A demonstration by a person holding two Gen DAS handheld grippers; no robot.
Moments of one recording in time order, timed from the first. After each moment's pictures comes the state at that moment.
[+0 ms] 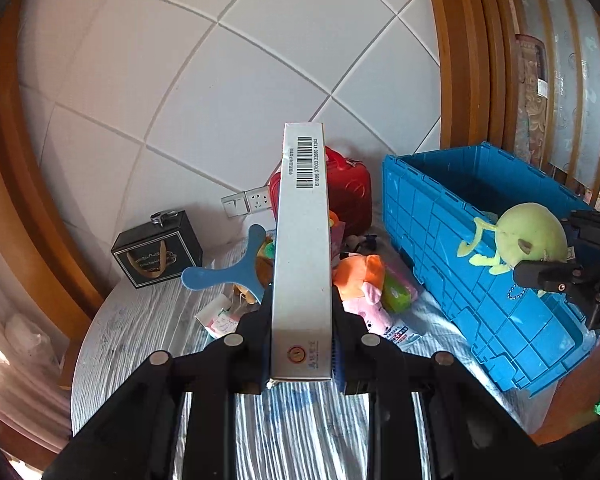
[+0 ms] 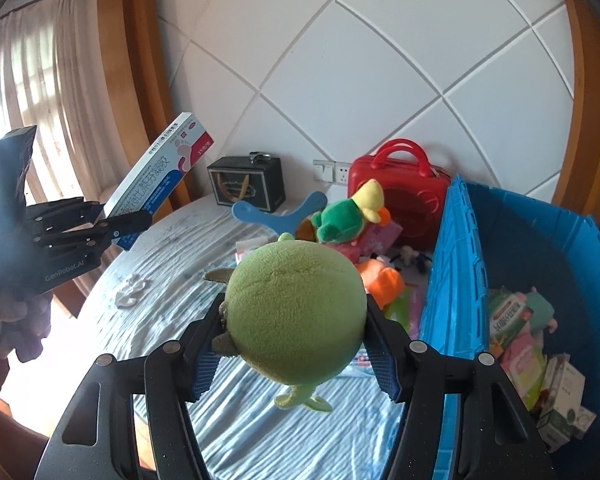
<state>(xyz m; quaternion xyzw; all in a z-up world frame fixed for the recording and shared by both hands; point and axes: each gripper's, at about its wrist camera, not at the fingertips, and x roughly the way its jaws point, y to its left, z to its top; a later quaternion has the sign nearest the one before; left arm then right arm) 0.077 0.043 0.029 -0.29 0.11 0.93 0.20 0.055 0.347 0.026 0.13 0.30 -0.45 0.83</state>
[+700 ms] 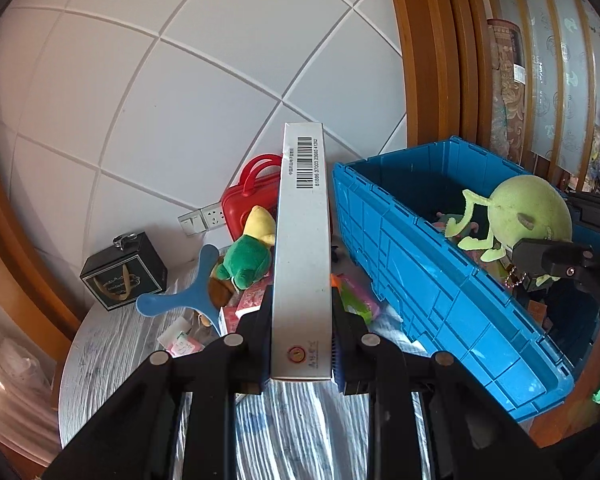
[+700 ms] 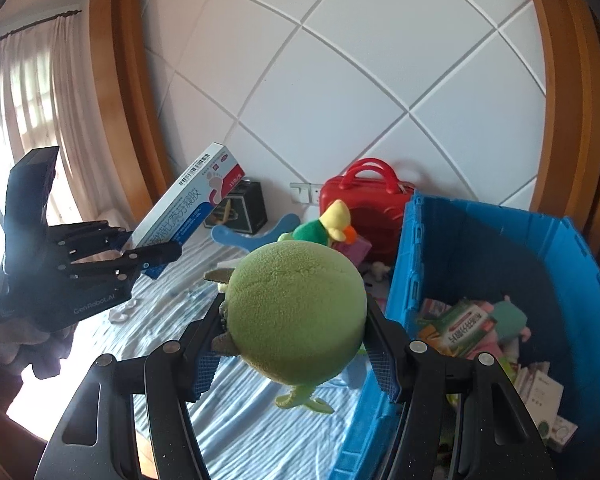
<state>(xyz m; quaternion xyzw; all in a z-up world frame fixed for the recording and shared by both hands) 0.074 0.149 0.035 -0.29 0.13 0.92 0.23 -0.024 0.335 0.054 0.13 0.26 -0.46 0.84</state>
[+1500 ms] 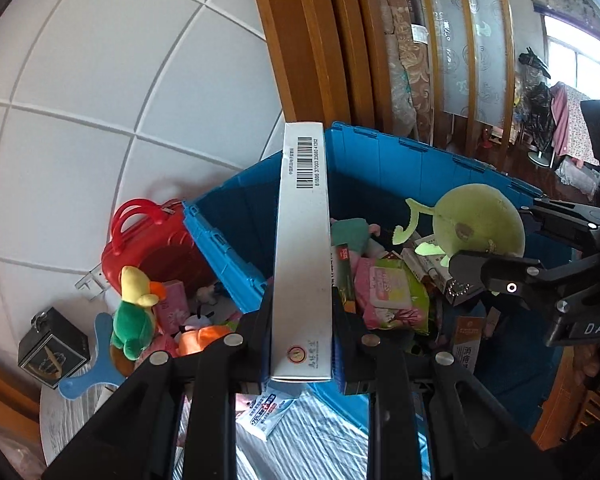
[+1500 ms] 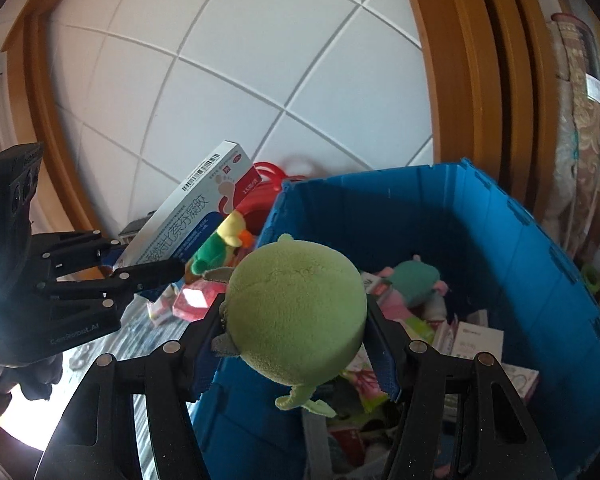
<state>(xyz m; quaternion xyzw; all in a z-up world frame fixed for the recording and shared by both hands) 0.071 0.338 0.034 -0.29 0.21 0.85 0.38 -0.169 0.318 0.047 0.20 0.20 -0.57 0.77</state>
